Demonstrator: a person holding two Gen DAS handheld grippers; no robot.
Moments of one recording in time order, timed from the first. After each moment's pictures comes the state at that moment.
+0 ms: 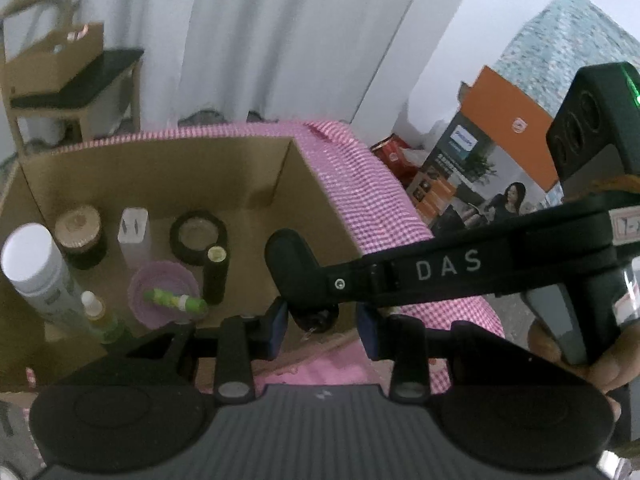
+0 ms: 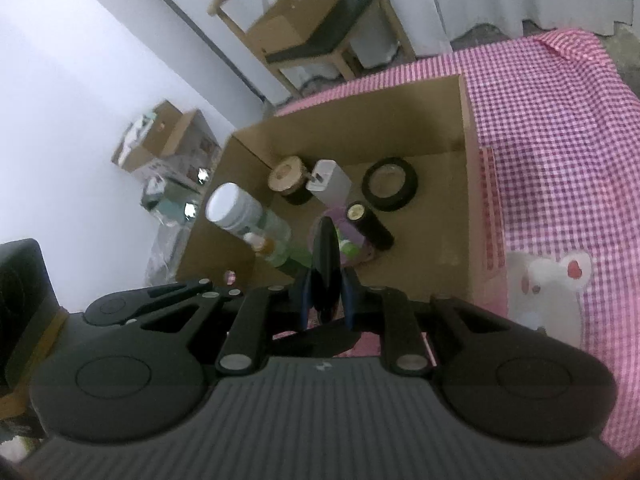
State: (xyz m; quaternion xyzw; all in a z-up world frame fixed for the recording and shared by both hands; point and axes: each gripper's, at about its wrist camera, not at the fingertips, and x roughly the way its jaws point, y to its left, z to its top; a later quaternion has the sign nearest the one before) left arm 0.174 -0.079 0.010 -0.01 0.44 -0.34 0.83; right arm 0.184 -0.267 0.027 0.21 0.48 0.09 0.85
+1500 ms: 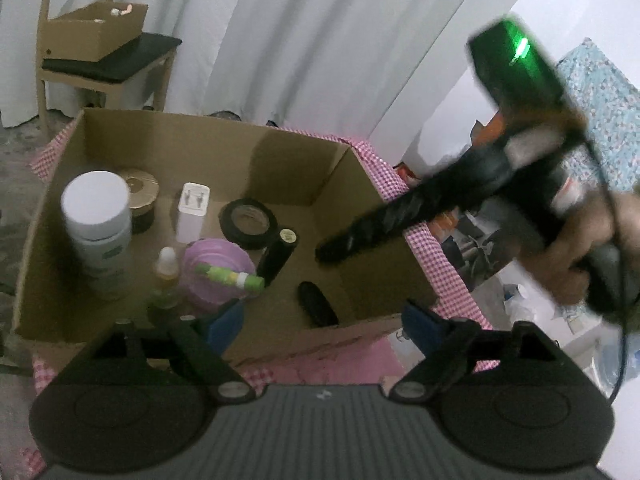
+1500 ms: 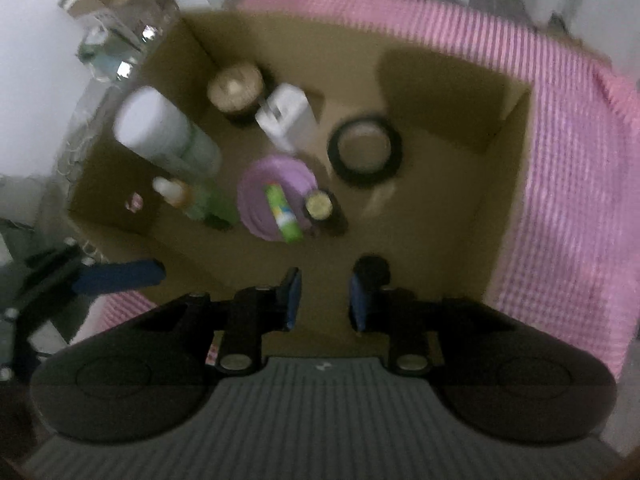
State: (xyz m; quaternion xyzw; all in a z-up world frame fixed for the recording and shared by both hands) left arm 0.188 -0.002 -0.017 -0.10 0.44 -0.33 0.83; right arm 0.276 -0.212 0.000 0.00 0.62 0.09 0.78
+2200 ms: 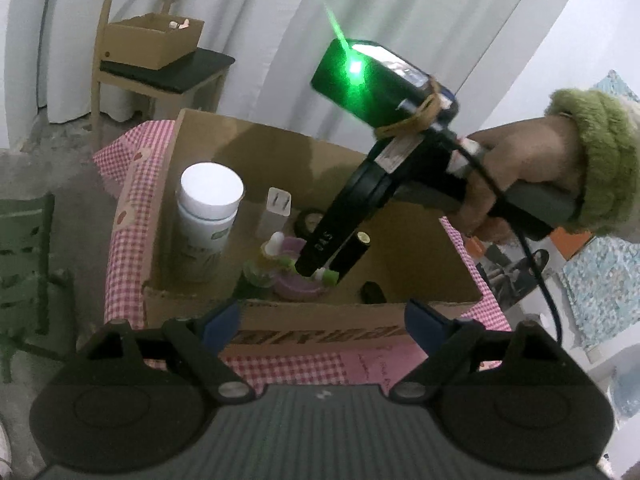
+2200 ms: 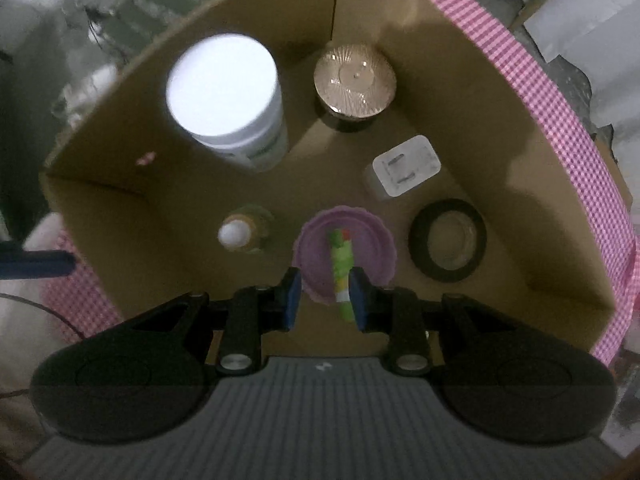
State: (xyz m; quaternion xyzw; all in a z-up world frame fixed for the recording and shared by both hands) left arm 0.168 0.070 -0.021 -0.11 0.41 -0.27 0.86; right arm 0.346 -0.096 -0.044 -0.24 0.67 0.16 0.68
